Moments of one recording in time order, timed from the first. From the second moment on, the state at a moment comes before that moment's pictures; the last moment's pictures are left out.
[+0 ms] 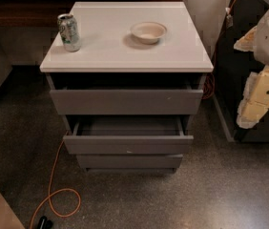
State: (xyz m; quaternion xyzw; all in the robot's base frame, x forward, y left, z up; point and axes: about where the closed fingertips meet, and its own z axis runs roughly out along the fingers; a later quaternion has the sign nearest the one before) arm 0.438 -0.217 0.976 -0.60 0.78 -0.03 0.16
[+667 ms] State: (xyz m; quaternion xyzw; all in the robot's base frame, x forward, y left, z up) arm 0.441 -0.213 0.975 -0.61 0.78 -0.03 0.16
